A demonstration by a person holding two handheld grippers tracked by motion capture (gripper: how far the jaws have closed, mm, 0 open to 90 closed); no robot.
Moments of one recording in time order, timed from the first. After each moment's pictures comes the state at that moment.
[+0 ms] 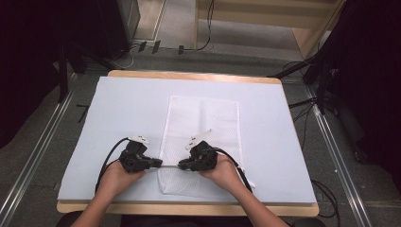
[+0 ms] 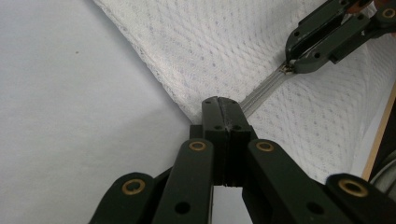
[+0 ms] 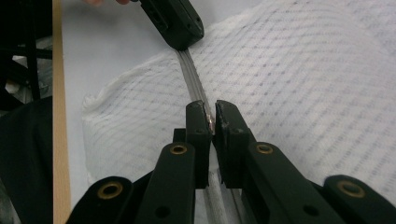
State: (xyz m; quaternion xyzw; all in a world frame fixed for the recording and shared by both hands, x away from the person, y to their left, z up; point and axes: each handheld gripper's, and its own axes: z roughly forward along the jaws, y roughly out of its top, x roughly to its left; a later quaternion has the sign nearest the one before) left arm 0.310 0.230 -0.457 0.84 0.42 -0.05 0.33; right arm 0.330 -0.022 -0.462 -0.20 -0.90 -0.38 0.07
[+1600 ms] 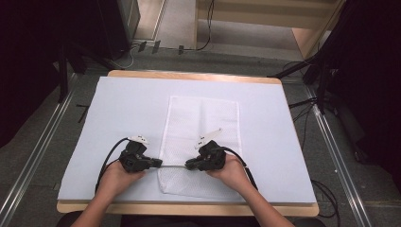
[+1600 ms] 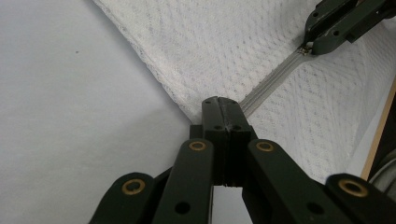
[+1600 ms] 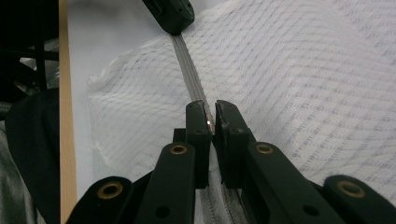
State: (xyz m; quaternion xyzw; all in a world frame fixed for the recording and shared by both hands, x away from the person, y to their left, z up) left arm 0.310 0.231 -0.457 0.84 0.41 -0.05 0.34; right arm 0.332 -0.046 -0.460 -0.20 -0.90 -0.38 0.08
